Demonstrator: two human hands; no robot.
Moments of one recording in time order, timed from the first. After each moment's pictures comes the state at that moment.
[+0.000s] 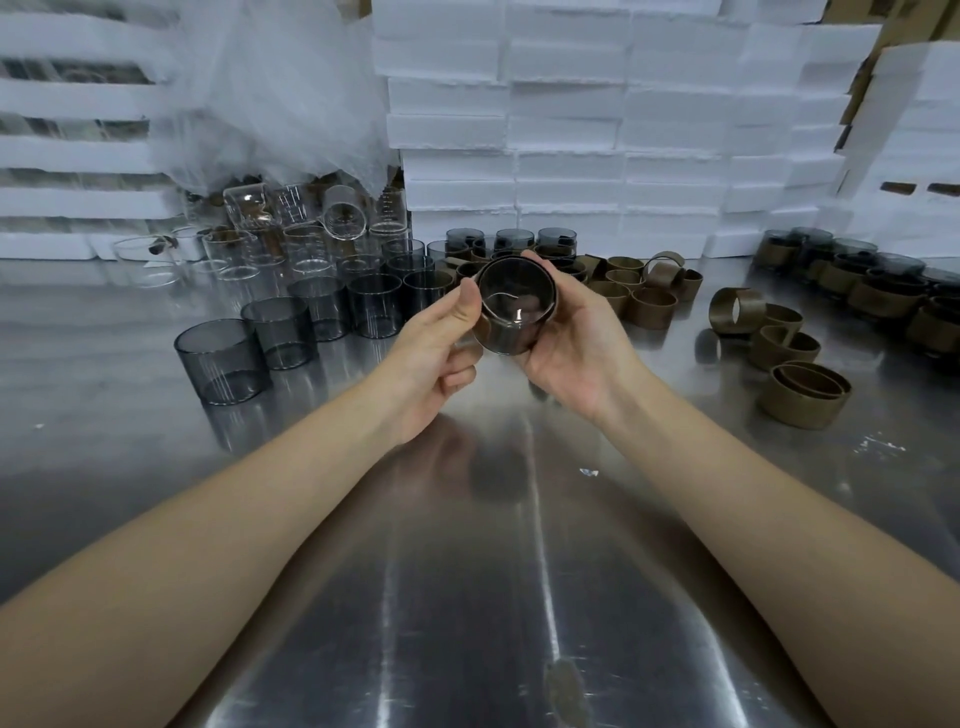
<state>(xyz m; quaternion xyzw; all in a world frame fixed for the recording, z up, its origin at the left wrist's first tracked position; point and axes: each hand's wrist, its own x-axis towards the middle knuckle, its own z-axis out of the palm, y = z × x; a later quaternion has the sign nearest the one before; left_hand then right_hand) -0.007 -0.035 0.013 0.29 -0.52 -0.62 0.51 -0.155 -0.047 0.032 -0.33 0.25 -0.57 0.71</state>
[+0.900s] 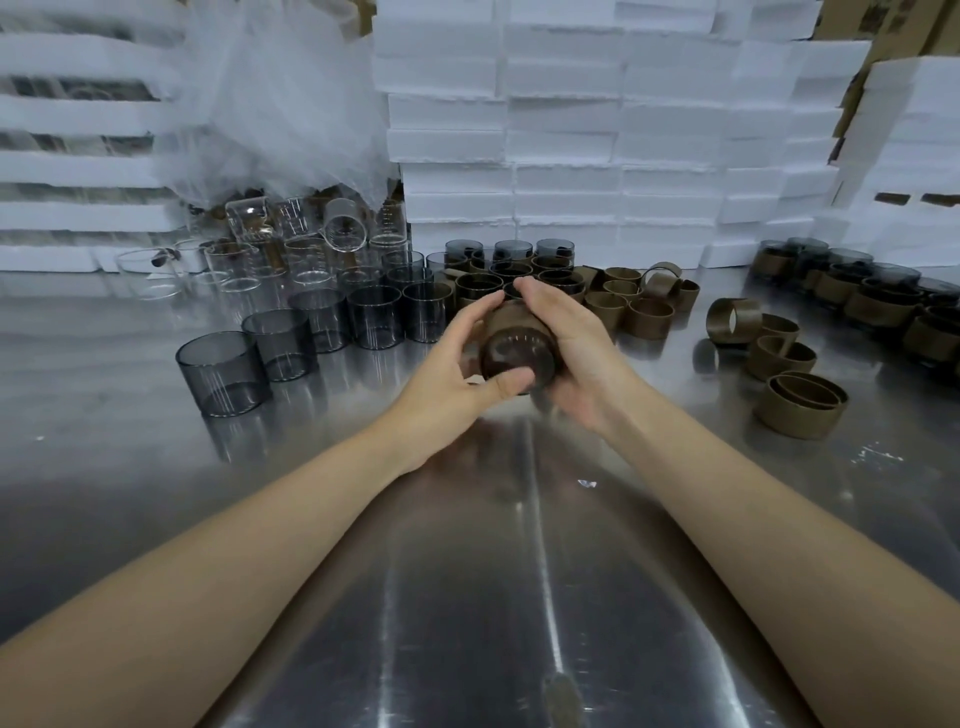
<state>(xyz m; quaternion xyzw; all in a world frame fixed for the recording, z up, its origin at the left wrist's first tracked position) -0.014 -0.028 -0.004 0.34 -0.67 -0.44 0.49 -0.160 -0.049 0.023 -0.44 0.31 -0.59 0.60</state>
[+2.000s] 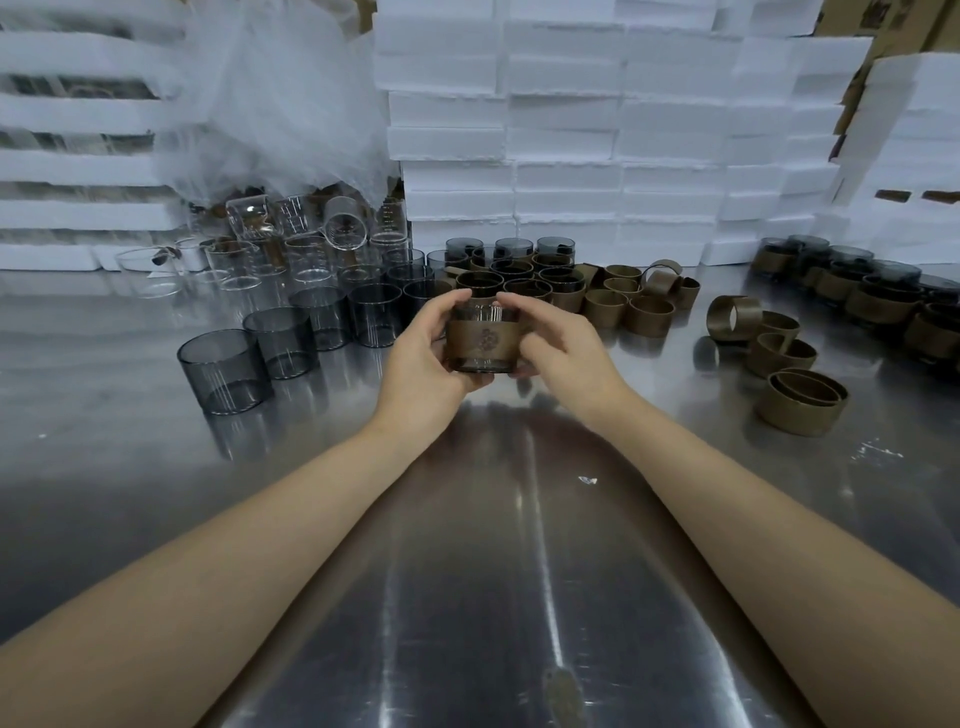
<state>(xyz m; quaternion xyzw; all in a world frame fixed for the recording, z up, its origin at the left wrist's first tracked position) -0.010 -0.034 -0.005 0.38 -0.60 -0.38 0.59 -0.166 -0.047 0.010 -0.70 0.41 -0.49 0.31</state>
